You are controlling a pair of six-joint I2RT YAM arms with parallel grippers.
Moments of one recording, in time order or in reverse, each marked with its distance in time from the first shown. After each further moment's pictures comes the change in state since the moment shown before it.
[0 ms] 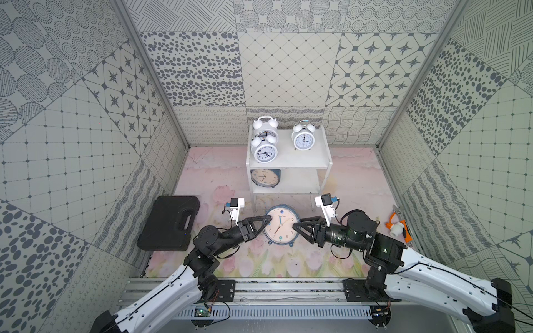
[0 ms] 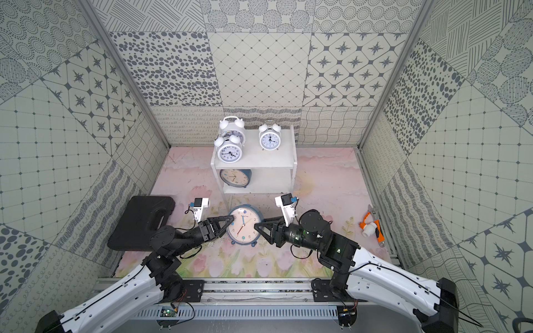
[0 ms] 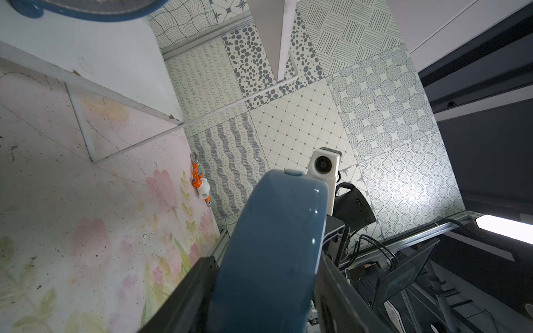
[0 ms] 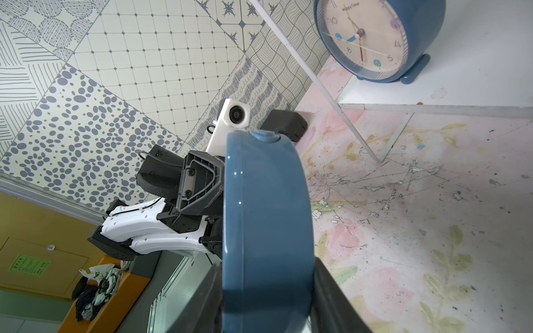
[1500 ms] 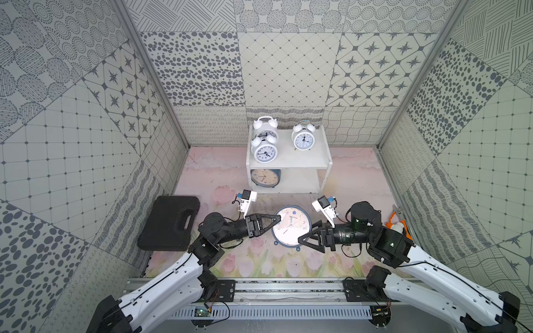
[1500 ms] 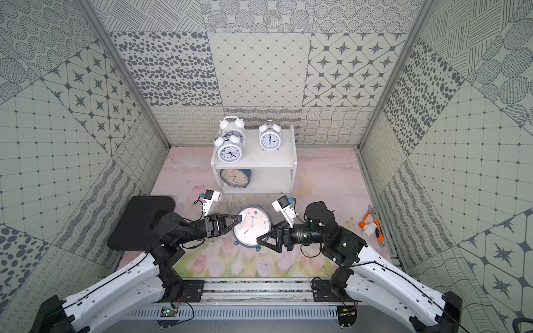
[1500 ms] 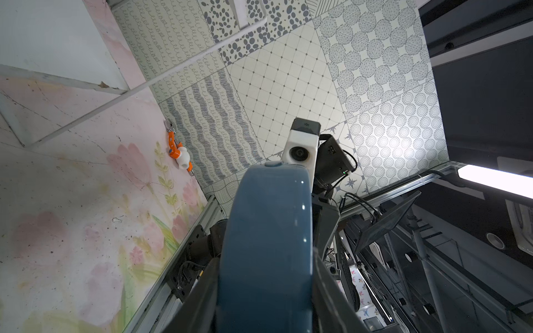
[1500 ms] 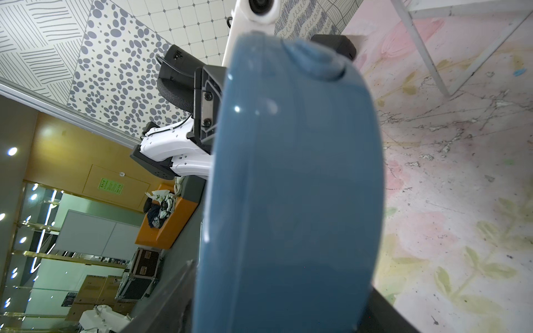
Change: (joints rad) left arm 0.000 0.180 0.169 -0.002 0.218 0.048; right arm -0.165 -0.007 0.093 -0.225 -0.486 -0.055
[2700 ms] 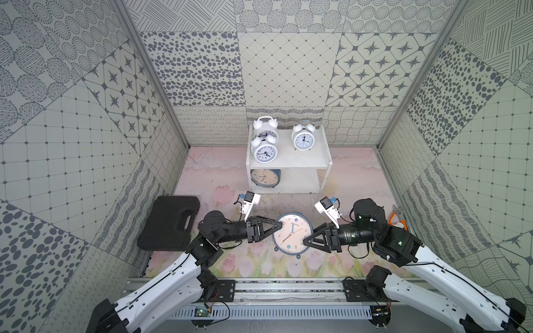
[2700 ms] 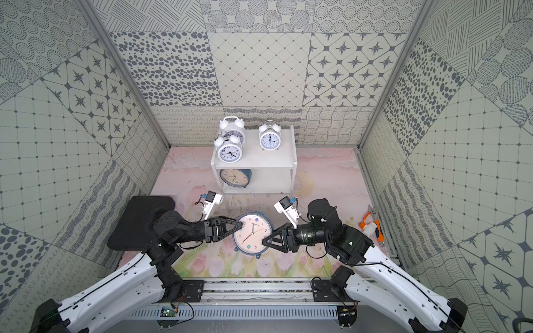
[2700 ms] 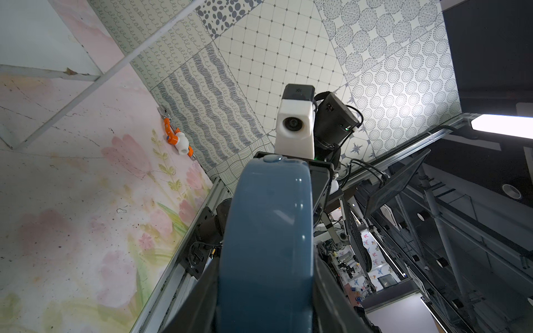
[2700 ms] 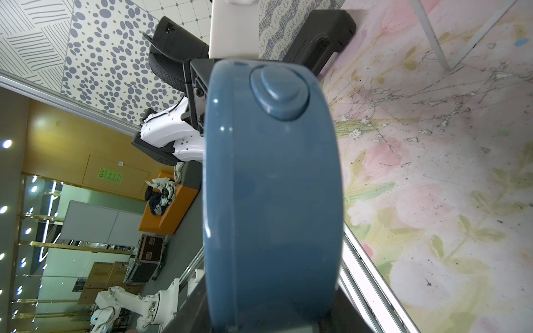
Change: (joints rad) left arm -0.002 -0.030 0.037 -0.111 0.088 0.141; right arm -0.032 -0.009 0.073 -0.188 -0.051 -0.047
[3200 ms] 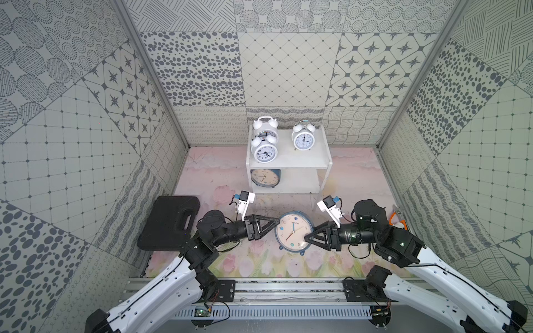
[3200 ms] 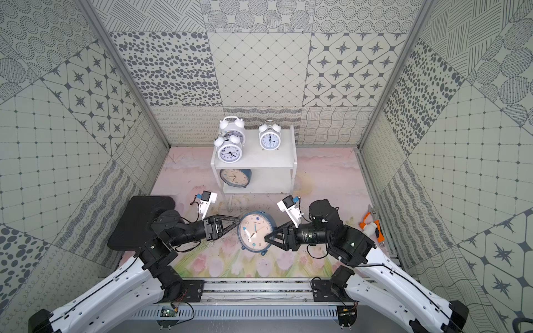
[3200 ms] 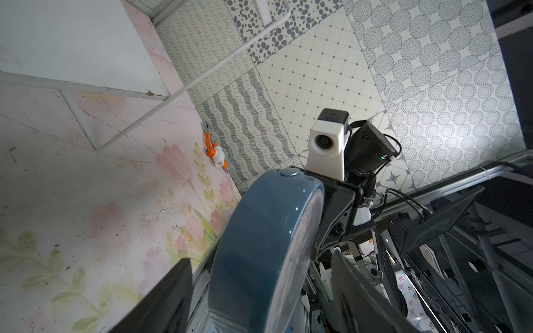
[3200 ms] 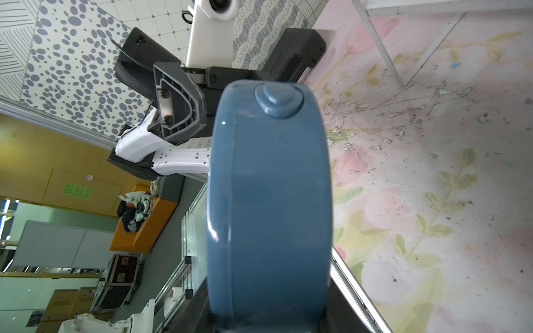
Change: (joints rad) left arm -0.001 -0.074 0.054 -0.279 -0.198 0.068; right arm -0.005 -0.009 0.000 -0.047 0.102 -0.045
